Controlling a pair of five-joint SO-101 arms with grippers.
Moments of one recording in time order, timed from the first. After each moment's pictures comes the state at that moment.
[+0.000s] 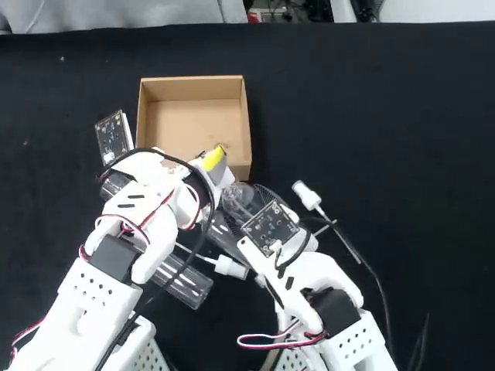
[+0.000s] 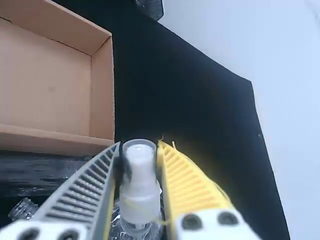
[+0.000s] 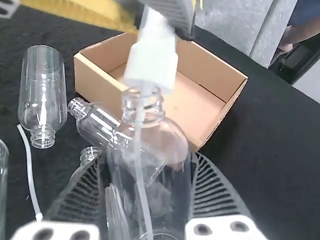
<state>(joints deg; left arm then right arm) 23.9 -60.2 54.3 37.2 44.5 -29.0 -99.4 90.2 42.7 15.6</state>
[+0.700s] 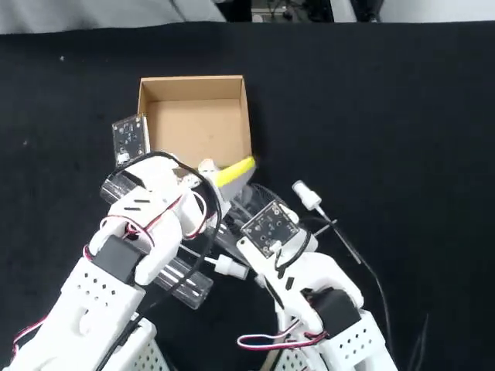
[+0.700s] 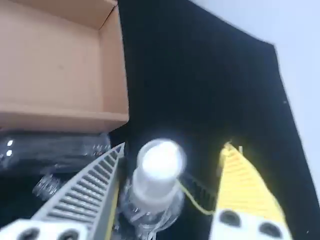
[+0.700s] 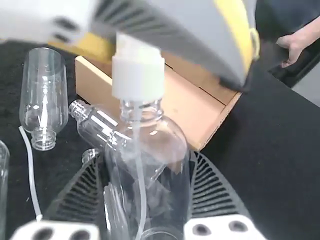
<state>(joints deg) 25.0 -60.0 54.2 42.9 39.2 -28.9 -99.4 90.2 42.5 15.6</state>
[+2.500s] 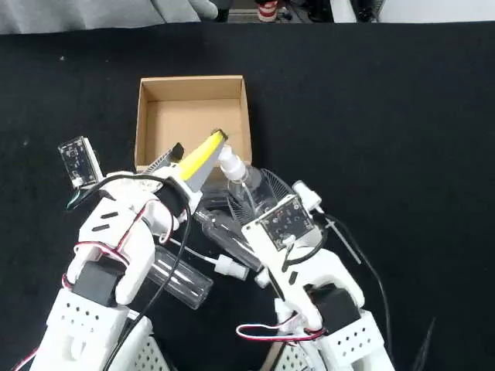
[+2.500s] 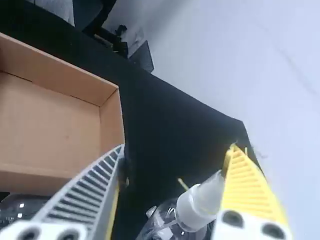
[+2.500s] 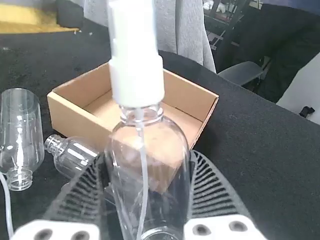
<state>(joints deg) 16.0 -75.8 66.9 28.9 38.9 -25.2 -99.4 92.2 33.5 11.5</state>
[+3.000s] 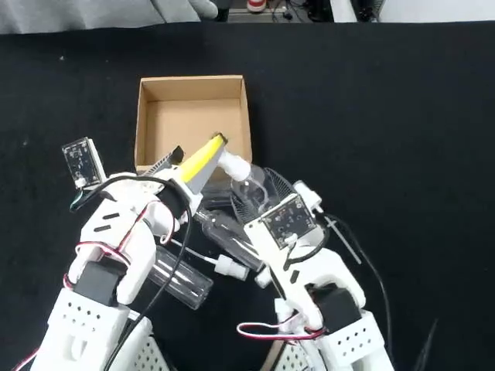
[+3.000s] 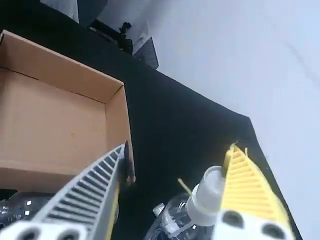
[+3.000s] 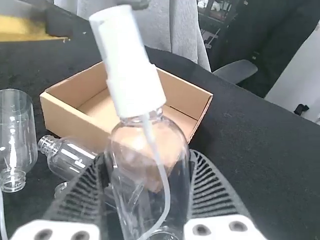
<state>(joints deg) 15.9 -75.9 68.1 28.9 37.8 -24.0 -99.4 92.3 33.5 11.6</state>
